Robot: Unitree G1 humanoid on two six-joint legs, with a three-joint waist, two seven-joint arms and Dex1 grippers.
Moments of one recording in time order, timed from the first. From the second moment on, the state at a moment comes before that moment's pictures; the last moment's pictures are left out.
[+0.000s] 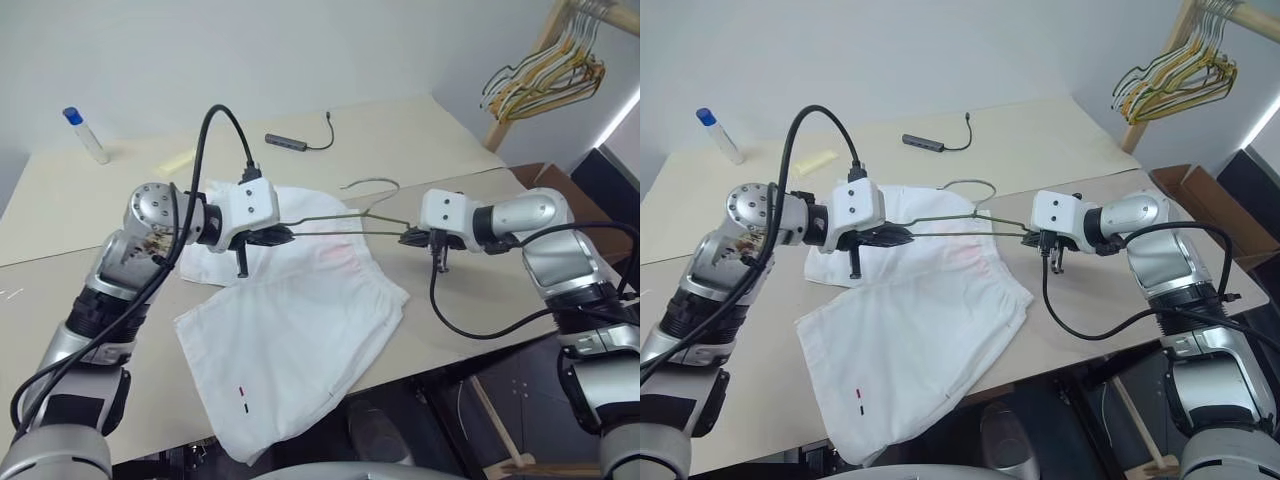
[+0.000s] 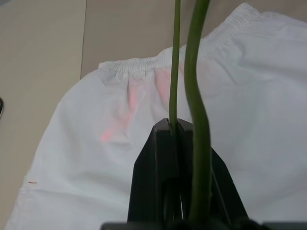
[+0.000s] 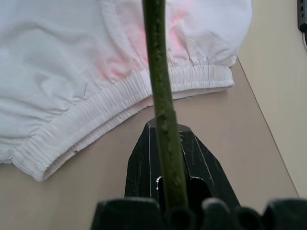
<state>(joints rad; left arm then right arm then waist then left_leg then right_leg) -0.70 0.72 -0.24 -0.05 -0.08 0.39 -1.18 -0.73 -0.75 0.27 0.23 -0.05 0.16 1.19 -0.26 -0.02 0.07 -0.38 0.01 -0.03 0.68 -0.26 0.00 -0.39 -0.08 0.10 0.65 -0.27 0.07</state>
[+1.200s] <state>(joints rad) -0.34 0.75 0.13 -0.24 -0.59 0.40 -1.18 -0.32 -0.89 -0.02 0.14 0.53 1.32 1.06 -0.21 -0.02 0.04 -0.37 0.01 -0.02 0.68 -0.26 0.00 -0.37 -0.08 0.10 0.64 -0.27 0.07</state>
